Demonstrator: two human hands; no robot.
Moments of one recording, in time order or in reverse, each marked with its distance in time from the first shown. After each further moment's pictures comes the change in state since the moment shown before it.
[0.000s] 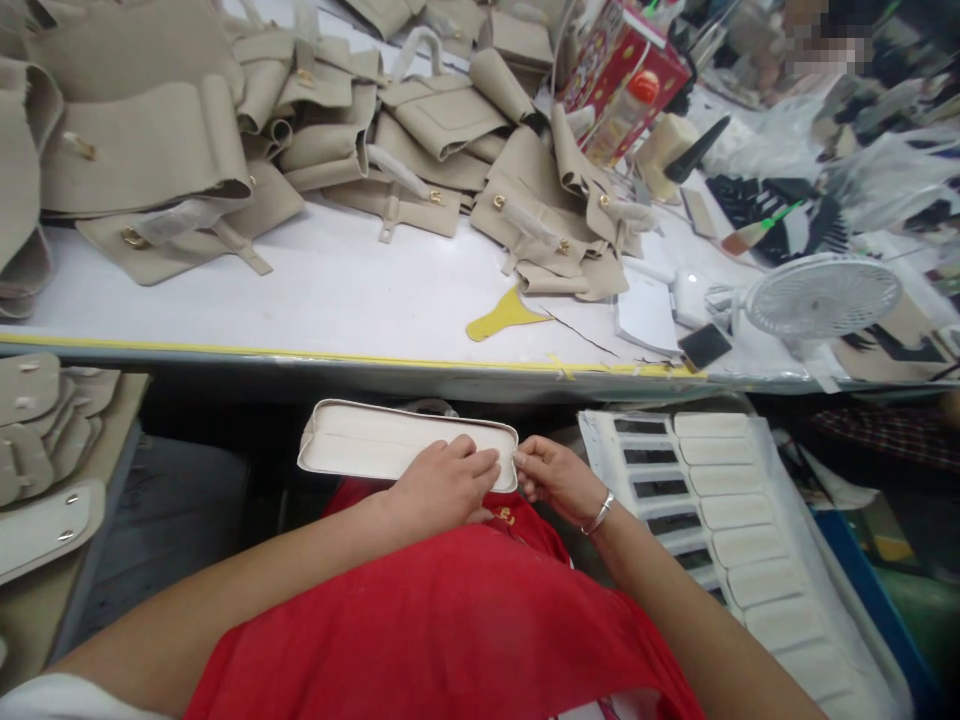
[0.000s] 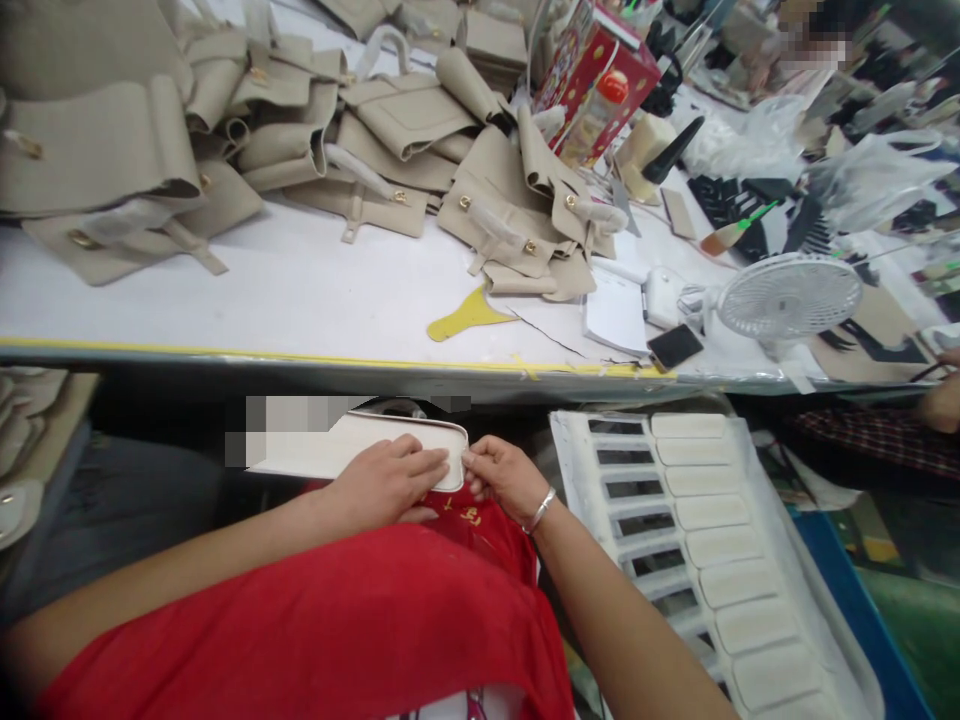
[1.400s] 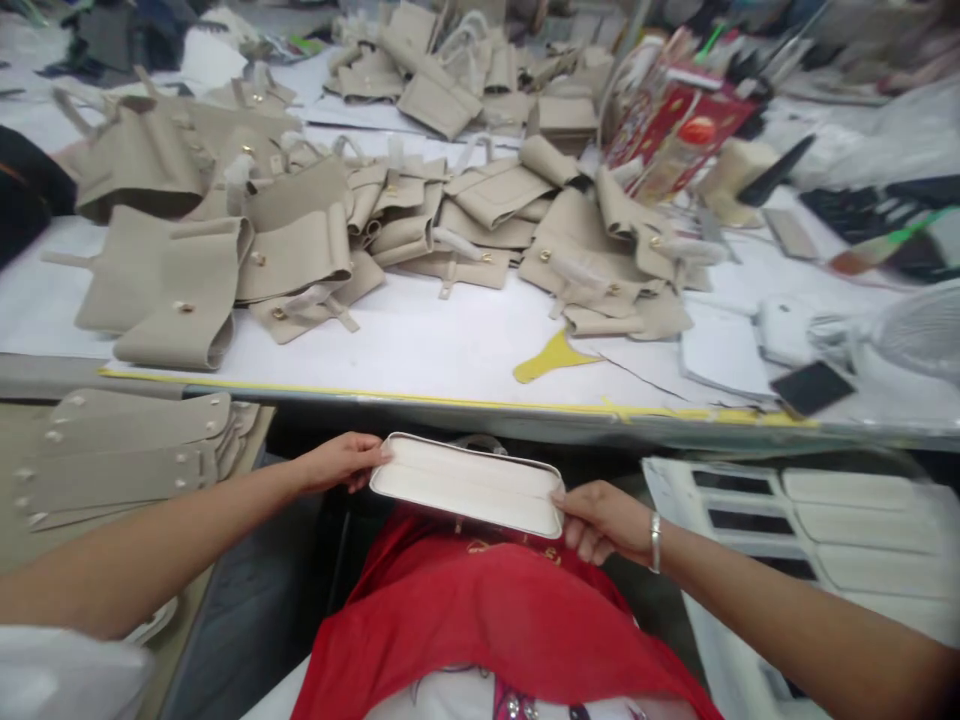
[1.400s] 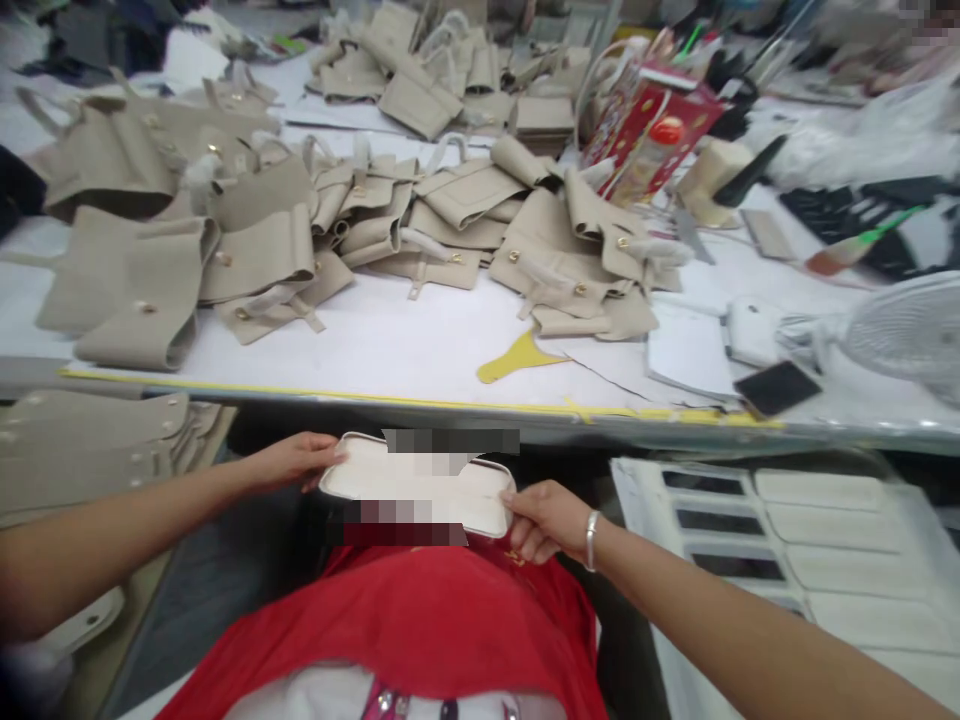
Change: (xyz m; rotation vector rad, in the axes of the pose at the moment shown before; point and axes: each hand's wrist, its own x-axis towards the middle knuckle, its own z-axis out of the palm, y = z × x) left_hand -0.125 -0.127 -0.020 -1.228 -0.058 -0.866; right_hand 0.008 -0.037 -0.006 -0.301 -0.233 0.314
